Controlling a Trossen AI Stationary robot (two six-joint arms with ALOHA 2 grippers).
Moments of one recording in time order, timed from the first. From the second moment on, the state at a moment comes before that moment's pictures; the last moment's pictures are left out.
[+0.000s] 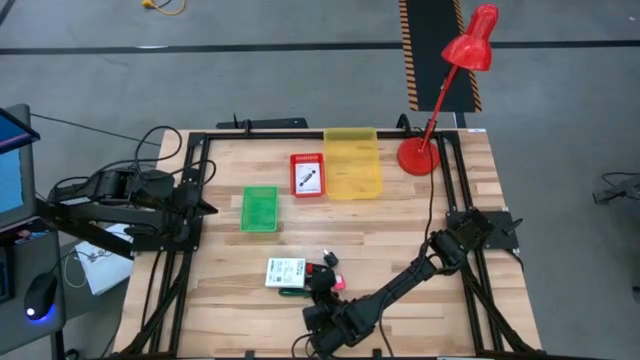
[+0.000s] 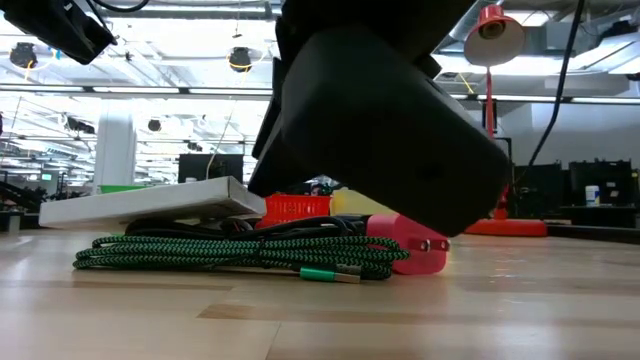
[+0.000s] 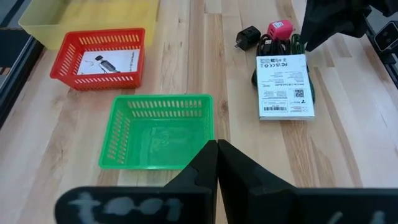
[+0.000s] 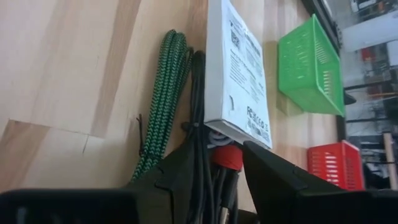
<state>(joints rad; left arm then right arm) 0.00 0.39 0.78 -1.07 0.00 0.00 0.62 2.41 1.93 -0.78 0.85 0.06</state>
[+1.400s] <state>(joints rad) 0.00 0.39 0.78 -1.07 0.00 -0.01 0.57 2.41 1.93 -0.71 0.76 -0.14</state>
